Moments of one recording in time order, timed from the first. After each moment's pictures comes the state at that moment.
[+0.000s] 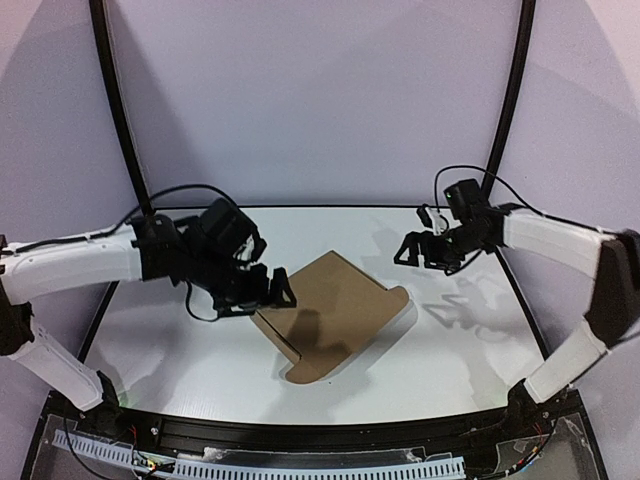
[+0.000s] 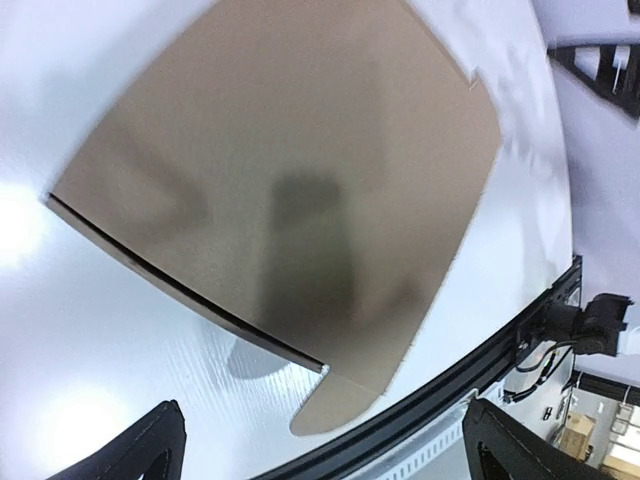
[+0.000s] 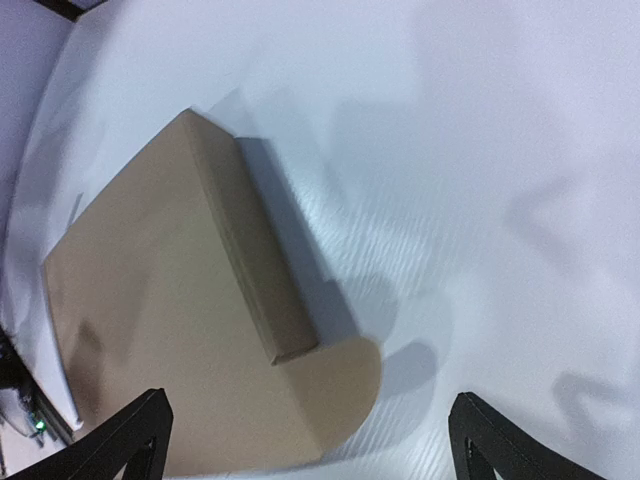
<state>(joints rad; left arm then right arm) -0.94 1.46 1.17 -0.65 0.13 -0.86 0.36 1.57 1.16 -0.55 -0.29 0.25</state>
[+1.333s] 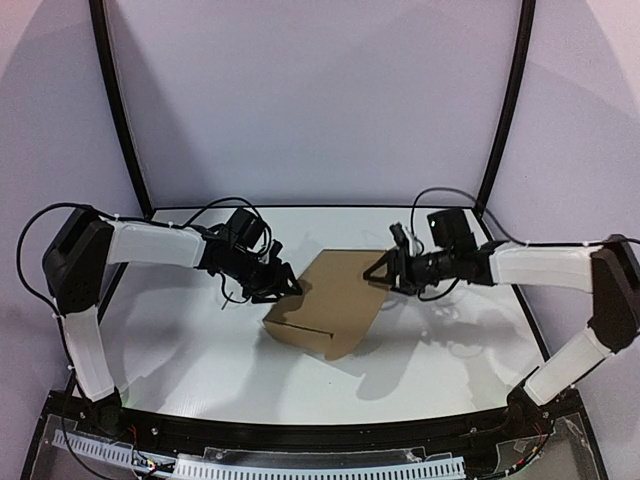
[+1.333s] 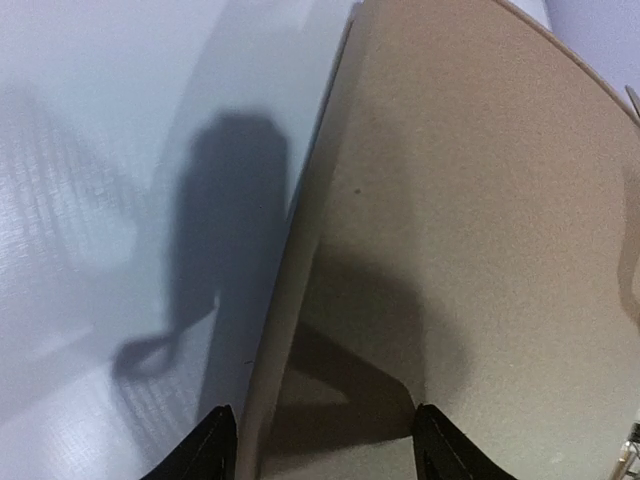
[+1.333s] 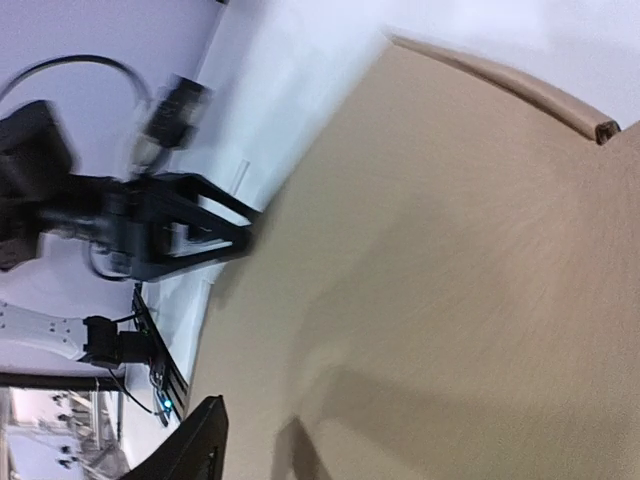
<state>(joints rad) -0.66 1.90 1.25 -0.29 0.42 -0.67 0.53 1.49 0.85 -0.04 -0.58 0.61</state>
